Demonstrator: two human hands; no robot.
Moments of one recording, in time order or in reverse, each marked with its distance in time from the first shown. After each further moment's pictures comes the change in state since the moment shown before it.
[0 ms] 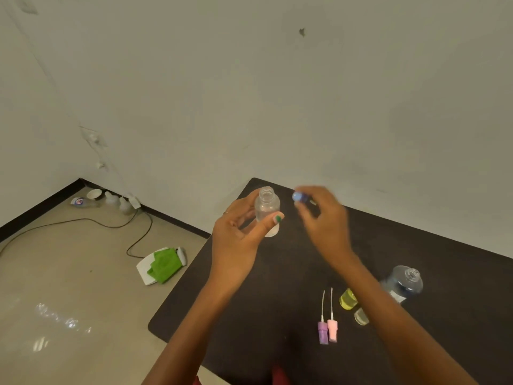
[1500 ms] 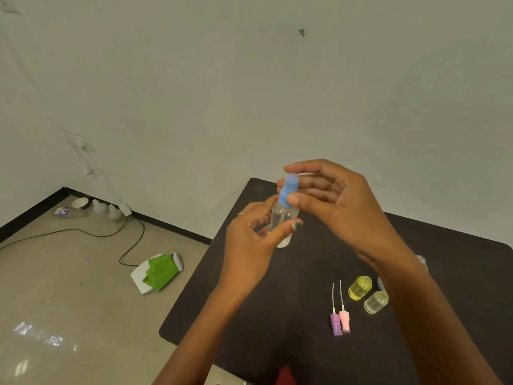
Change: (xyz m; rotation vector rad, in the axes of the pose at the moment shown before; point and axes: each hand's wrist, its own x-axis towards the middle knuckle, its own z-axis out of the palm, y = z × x) left_hand -0.004 -0.002 -0.030 0.024 -0.163 0.102; right_hand 0.013 -0.132 -0.034 0.437 -0.364 0.298
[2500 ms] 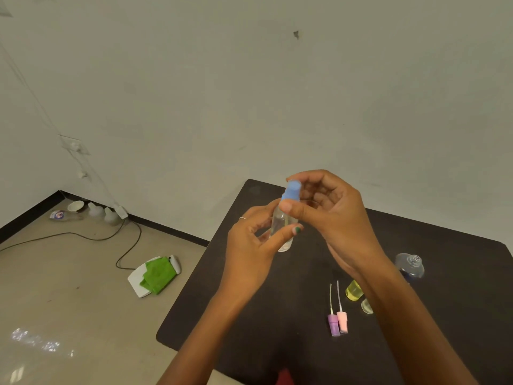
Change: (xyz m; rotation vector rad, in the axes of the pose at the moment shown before) left_hand -0.001 -0.001 0.005 0.008 -0.022 -0.016; right_hand -0.006 0.016 0.009 0.188 0.159 0.017
